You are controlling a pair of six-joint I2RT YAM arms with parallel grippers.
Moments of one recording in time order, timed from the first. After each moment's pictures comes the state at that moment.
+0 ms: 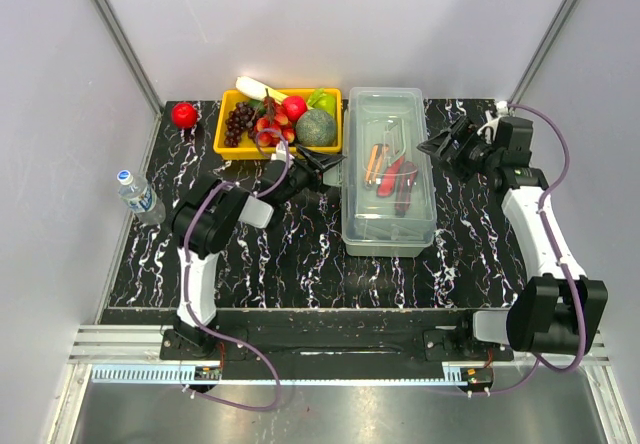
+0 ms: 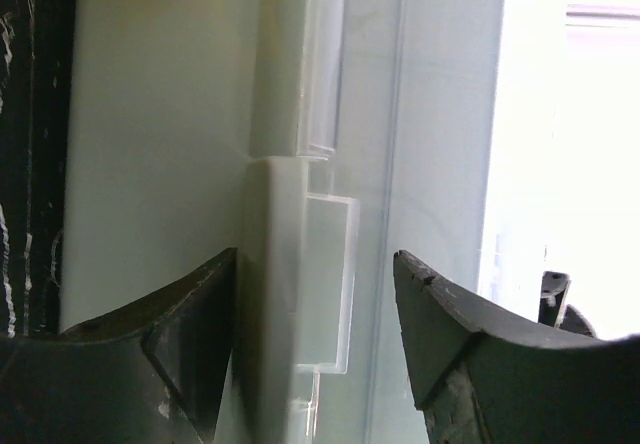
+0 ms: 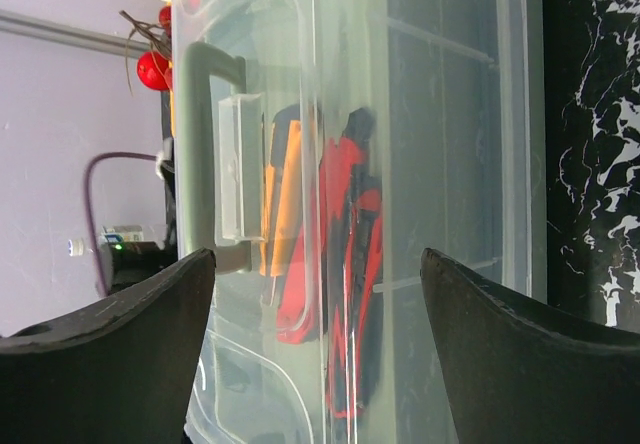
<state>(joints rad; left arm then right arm) -0.48 2.10 0.93 1.10 0.32 -1.61 -0.07 1.30 1.10 -0.31 -0.53 0.68</state>
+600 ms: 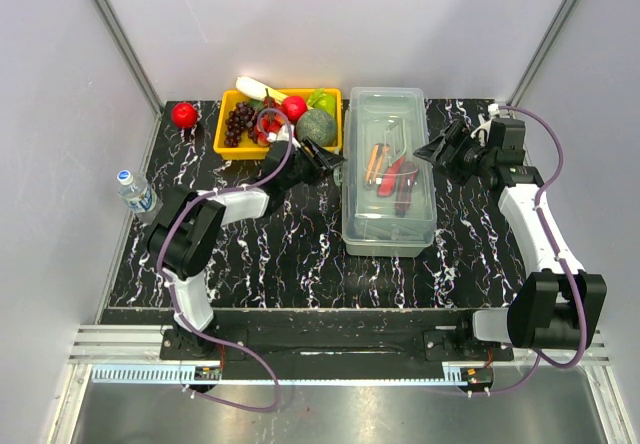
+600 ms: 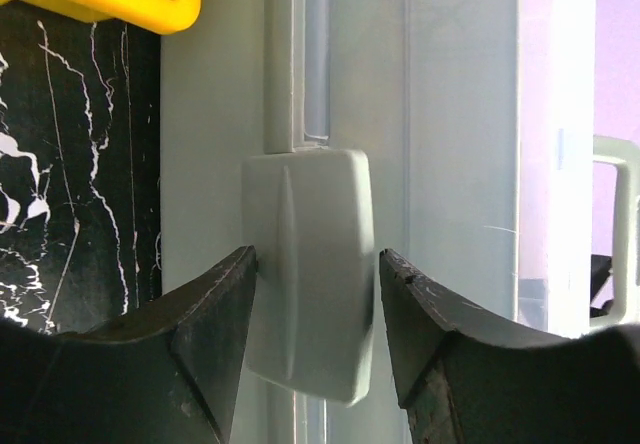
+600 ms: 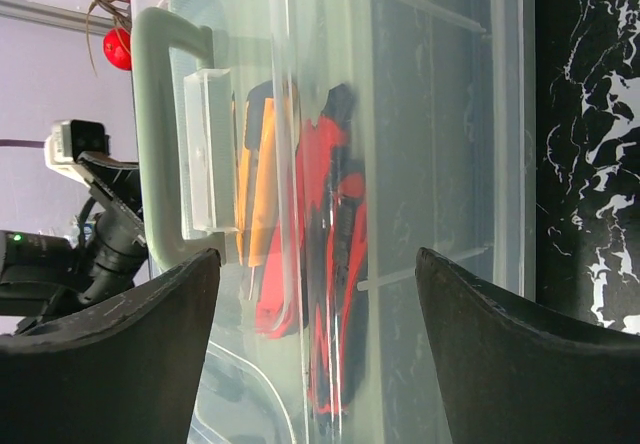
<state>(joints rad) -0.50 1.86 1.02 0.55 0.23 -1.16 -0.04 1.33 1.10 -0.36 -0.51 0.64</state>
